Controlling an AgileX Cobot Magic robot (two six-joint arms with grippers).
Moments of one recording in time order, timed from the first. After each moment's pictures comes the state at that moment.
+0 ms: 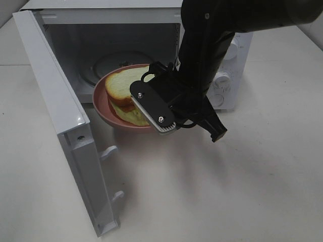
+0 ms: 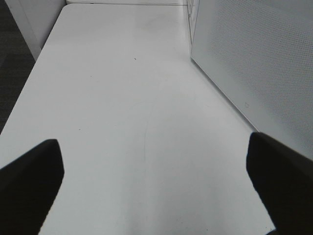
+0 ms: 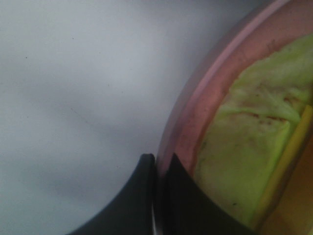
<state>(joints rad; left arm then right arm) 0.06 0.00 -0.50 -0.05 1.05 0.03 0.69 1.89 -1.34 -0.04 0.79 -1.50</state>
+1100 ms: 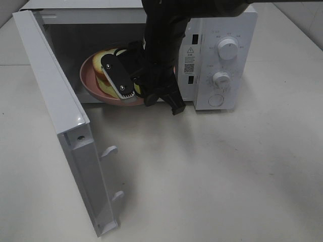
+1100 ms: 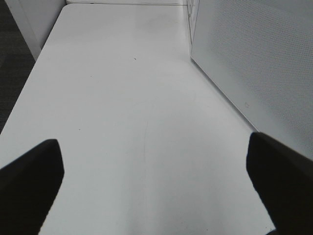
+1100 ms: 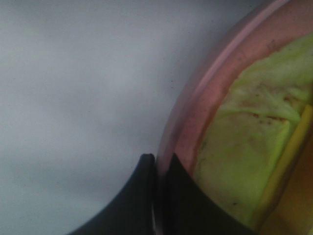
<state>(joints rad) 0.06 0.00 -0.50 -0.05 1.05 0.03 0.69 2.12 -1.73 -0.08 0.88 -1.39</state>
